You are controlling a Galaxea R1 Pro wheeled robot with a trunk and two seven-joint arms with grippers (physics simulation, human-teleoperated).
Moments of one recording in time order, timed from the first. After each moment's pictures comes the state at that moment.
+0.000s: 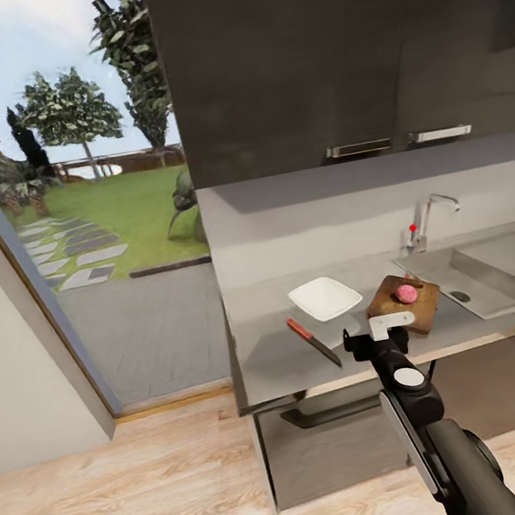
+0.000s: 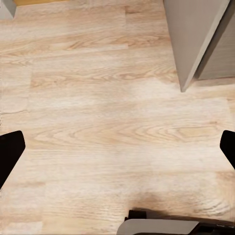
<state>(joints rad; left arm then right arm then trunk) 0.03 0.04 -0.13 -0.26 0.14 -0.70 0.12 -0.37 0.08 0.10 -1.55 0.15 0.54 -0.21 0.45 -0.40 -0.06</state>
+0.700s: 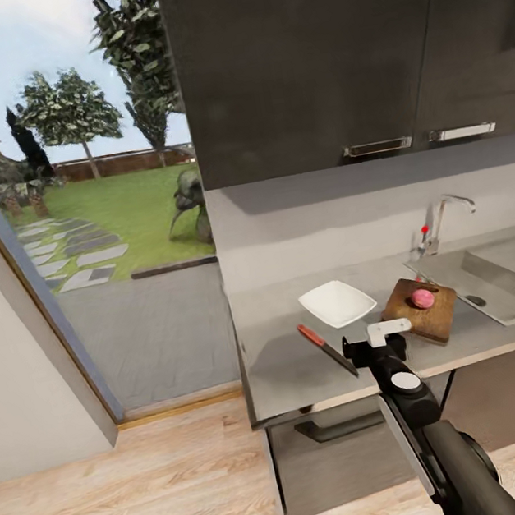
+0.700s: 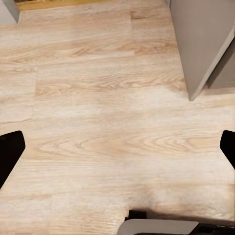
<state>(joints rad) 0.03 0.04 -0.13 -0.26 0.14 -0.70 0.12 -0.37 0.08 0.09 -1.49 0.13 0.53 -0.21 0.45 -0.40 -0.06</state>
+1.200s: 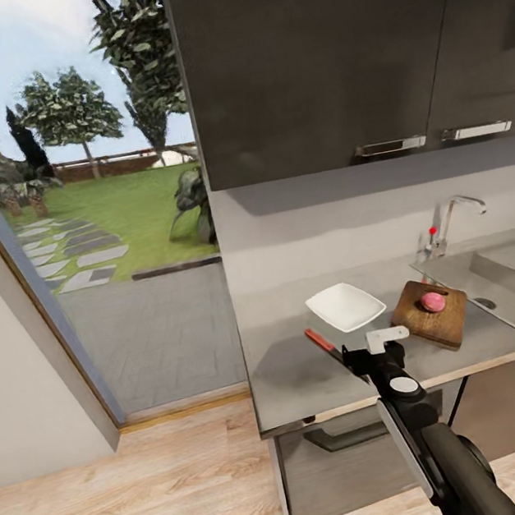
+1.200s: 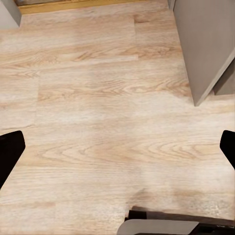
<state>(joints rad) 0.03 0.04 -0.13 -0.26 0.14 -0.70 0.12 -0.37 0.08 0.09 -1.43 0.10 0.52 -0.21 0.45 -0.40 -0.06</state>
